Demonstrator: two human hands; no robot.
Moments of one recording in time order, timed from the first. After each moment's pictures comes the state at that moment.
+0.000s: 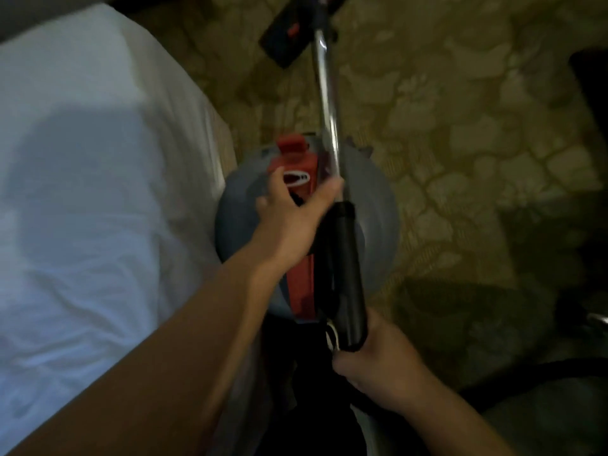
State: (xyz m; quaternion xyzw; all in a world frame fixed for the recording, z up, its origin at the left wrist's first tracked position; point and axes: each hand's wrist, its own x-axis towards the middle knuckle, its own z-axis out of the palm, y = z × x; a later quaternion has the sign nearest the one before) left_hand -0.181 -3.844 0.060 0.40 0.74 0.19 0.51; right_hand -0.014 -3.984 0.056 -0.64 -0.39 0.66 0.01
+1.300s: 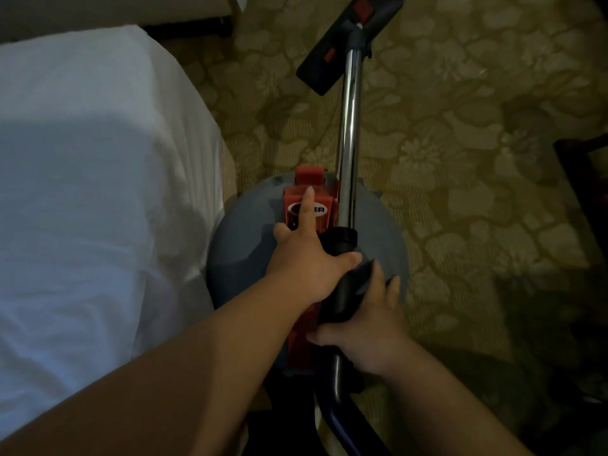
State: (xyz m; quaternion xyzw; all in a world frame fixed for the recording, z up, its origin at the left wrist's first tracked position) left_hand -0.185 -3.814 0.019 0.48 0.73 0.11 0.47; right_hand -0.056 -3.872 0.014 -0.69 -0.42 0.59 -0.03
